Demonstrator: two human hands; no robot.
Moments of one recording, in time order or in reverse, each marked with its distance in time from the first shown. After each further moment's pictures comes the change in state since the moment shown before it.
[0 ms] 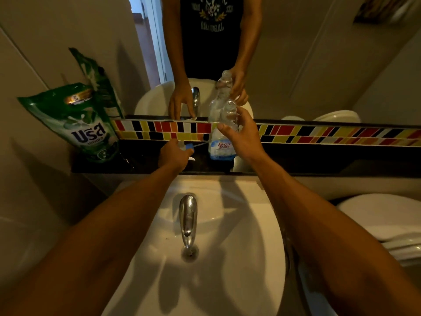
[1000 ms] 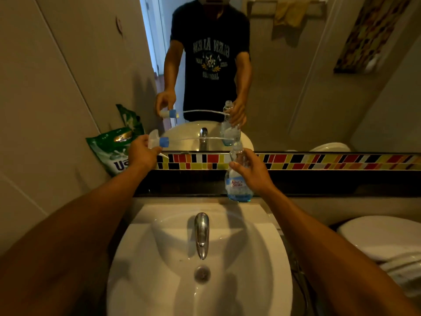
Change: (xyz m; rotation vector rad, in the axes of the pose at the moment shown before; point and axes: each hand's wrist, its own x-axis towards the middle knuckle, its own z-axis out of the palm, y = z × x) left_hand -0.030 0.036 -0.178 -0.165 0.264 0.195; right_hand -0.075 -0.044 -0.024 -0.091 -0.047 -0.046
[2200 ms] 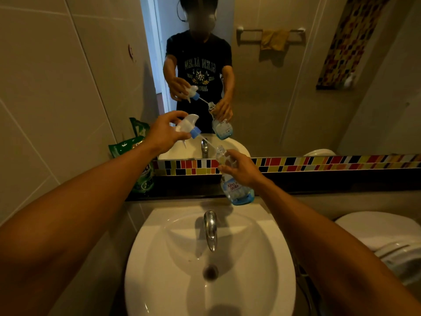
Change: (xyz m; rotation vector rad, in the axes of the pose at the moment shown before) left_hand -0.030 0.091 -0.067 -0.041 -0.382 0.464; right_hand -0.033 -0.069 0.031 -0.282 -0.121 -0.029
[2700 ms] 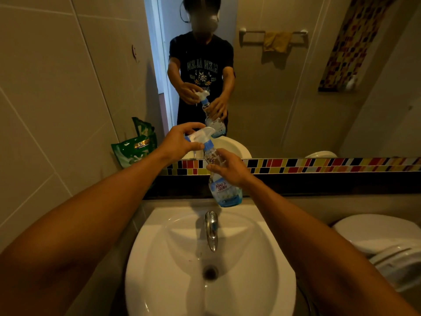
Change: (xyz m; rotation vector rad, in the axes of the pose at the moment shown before) left_hand -0.012 -0.006 0.031 -0.083 -0.109 0.055; right_hand 0.007 -0.022 0.026 0.022 -0.029 -0.056
